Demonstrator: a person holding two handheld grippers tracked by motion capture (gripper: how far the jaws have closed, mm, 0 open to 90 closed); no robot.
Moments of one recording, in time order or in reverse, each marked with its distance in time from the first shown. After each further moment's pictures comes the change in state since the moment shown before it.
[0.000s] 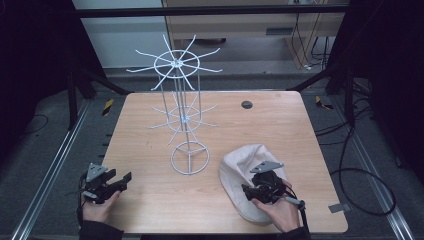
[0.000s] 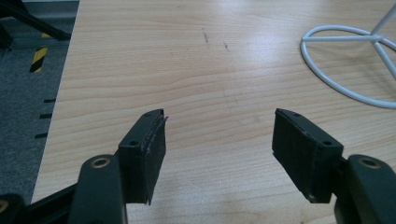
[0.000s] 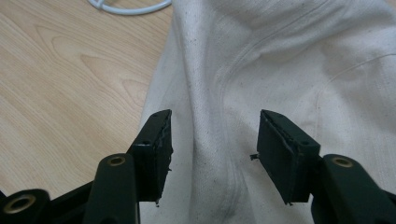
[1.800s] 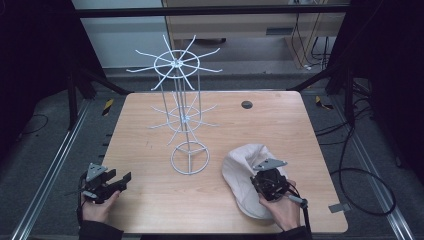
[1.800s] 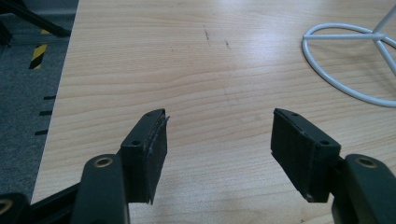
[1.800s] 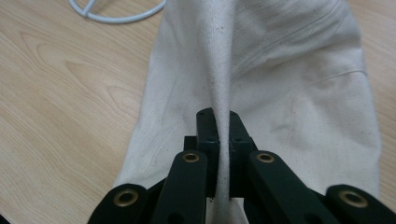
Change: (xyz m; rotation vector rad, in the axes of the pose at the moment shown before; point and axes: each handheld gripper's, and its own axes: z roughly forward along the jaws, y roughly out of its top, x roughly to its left) left arm 0.001 0.000 0.000 0.015 0.000 -0.004; right arm -0.007 0.003 -0.007 -0.016 -0.044 -0.004
